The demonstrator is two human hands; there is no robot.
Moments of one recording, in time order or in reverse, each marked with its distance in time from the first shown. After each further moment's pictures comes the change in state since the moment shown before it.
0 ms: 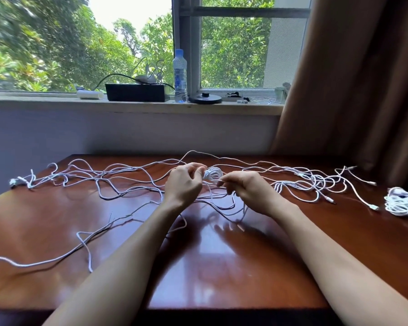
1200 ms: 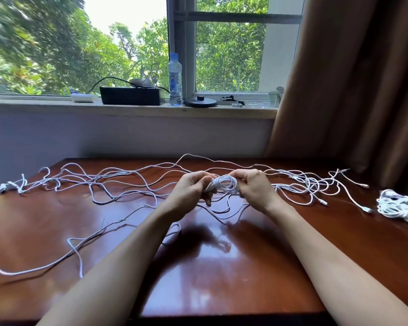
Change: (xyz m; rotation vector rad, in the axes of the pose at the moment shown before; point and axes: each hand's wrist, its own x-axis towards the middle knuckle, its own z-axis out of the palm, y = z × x) left_hand -0.013 0.023 0.008 -0.599 -0.406 -0.099; right_hand 0.003 0.007 -0.011 0.016 0.159 0.231
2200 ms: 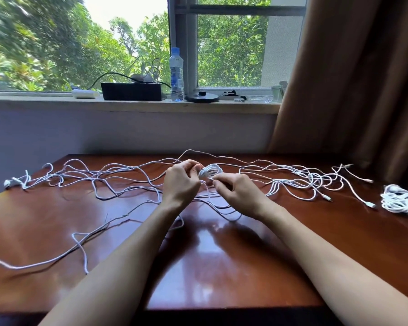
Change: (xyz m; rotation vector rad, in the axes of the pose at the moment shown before) left_hand 0.007 -0.009 -0.016 0.638 0.497 0.176; right_hand -0.012 -0.023 0.029 0.071 -0.107 -0.175
